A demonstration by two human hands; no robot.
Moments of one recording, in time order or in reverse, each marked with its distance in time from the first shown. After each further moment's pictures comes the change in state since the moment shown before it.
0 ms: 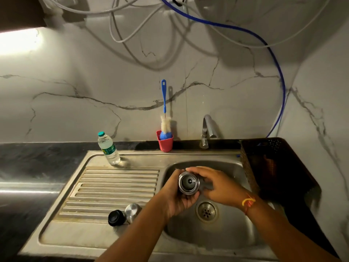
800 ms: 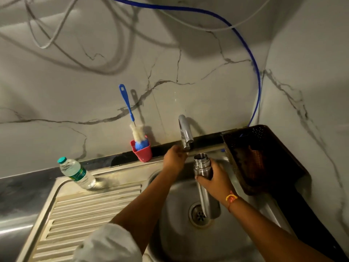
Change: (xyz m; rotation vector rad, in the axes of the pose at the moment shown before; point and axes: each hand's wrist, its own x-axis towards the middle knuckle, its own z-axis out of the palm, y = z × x) left_hand 0.154 0.066 0.075 1.240 0.290 0.665; right_hand 0.026 0.105 0.007 0.256 0.588 0.499
